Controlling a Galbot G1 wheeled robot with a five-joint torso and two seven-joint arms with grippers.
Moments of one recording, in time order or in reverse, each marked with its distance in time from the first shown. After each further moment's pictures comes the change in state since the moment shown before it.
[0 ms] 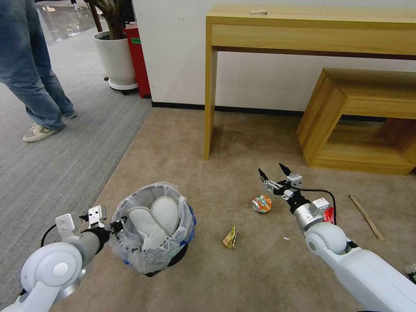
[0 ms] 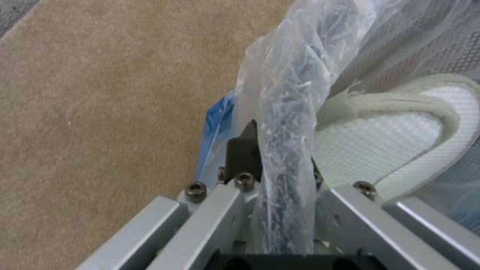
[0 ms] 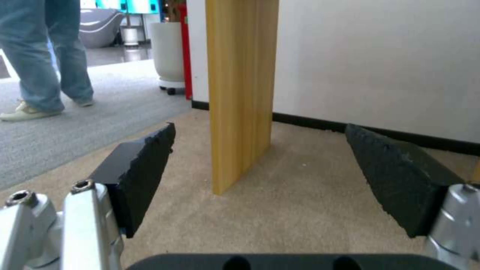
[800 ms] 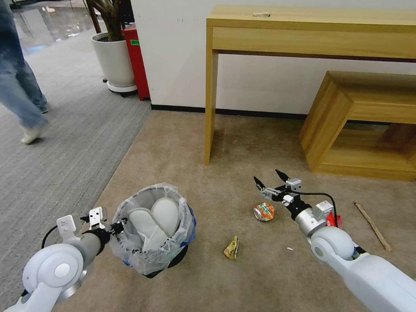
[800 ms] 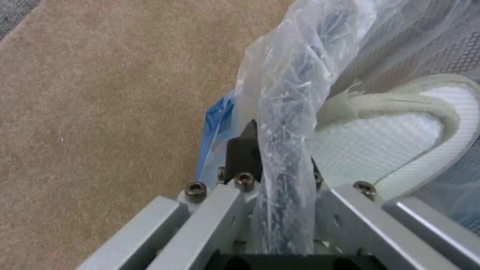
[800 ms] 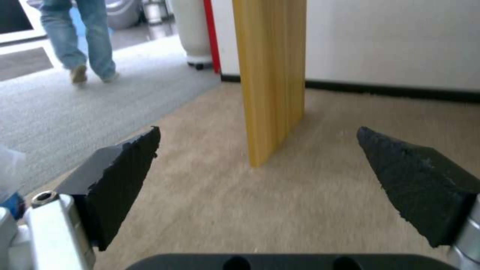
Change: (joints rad) left arm 0.001 -0.006 0.005 0.012 0.019 -0.001 0.012; right arm -0.107 -0.097 0.054 0.171 0.172 -0.157 -0.041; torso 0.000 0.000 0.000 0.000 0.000
